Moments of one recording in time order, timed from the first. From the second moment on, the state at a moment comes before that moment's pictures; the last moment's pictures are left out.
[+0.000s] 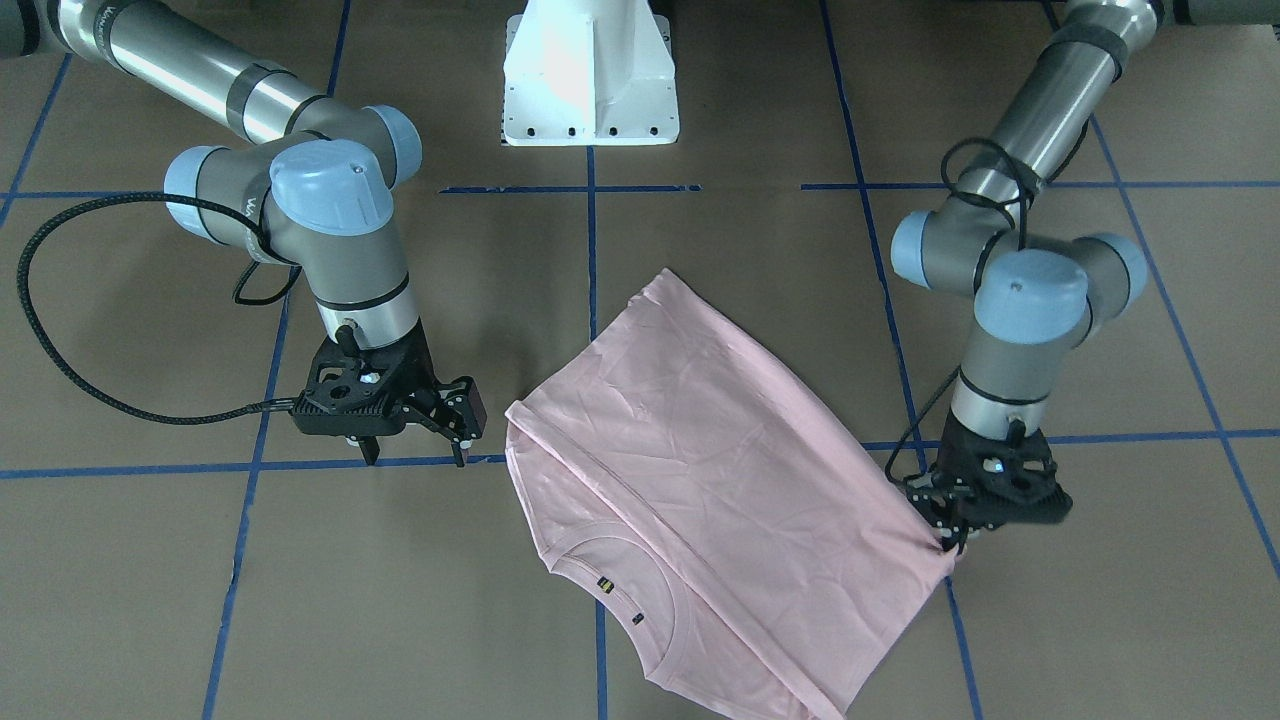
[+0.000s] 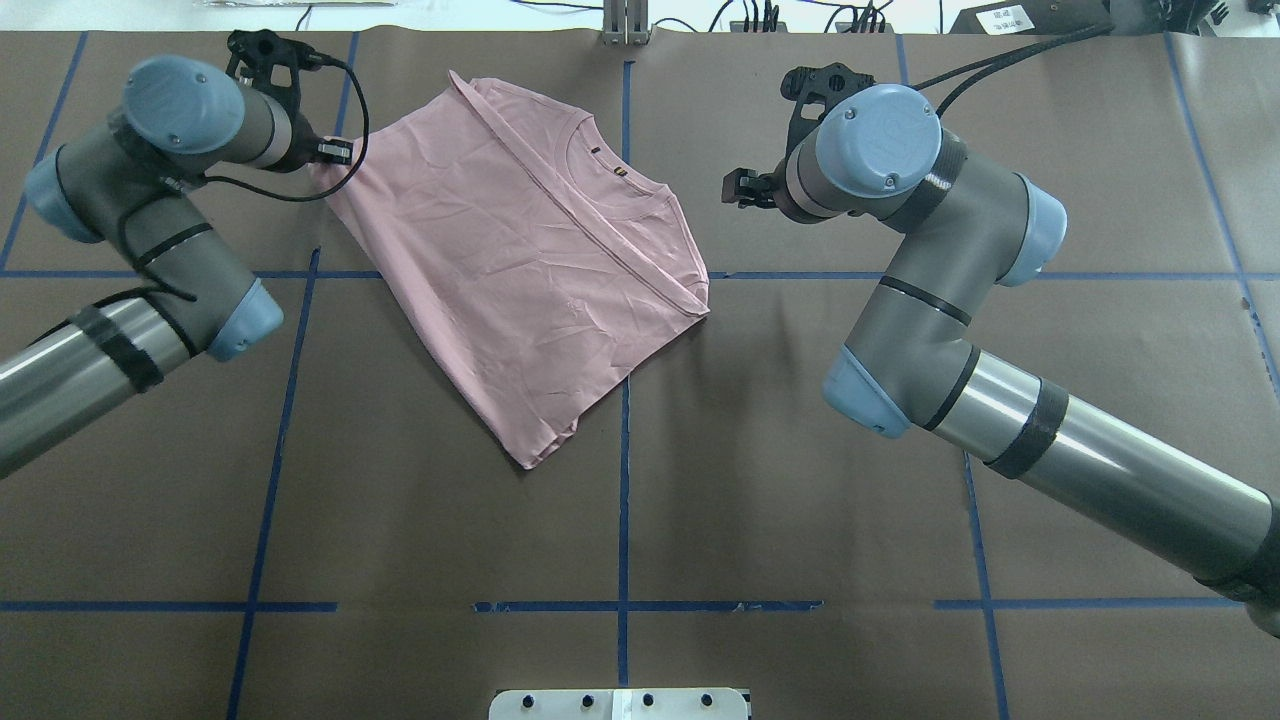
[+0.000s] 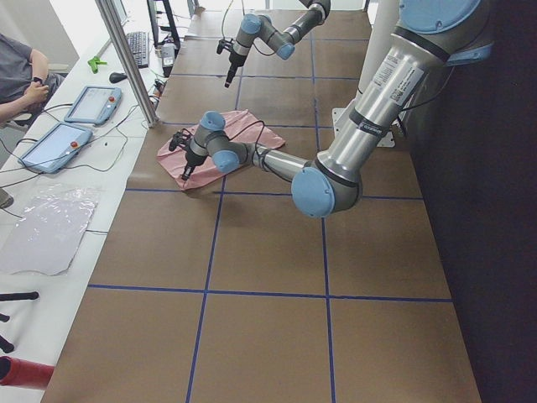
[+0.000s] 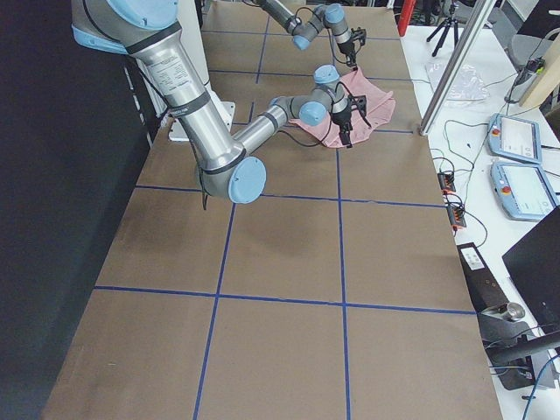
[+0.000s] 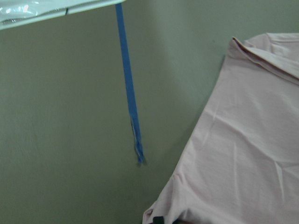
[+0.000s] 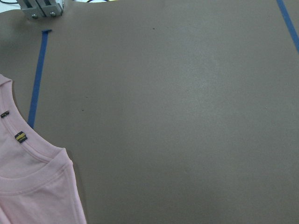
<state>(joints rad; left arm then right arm) -0.92 -2.22 -1.10 -2.27 -1.70 -0.80 0.72 -0.94 1.51 -1.27 1.67 1.19</state>
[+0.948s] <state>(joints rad) -1.00 -2.25 -0.97 -2.42 -1.83 -0.63 0.68 -0.70 1.26 -1.27 1.67 1.35</state>
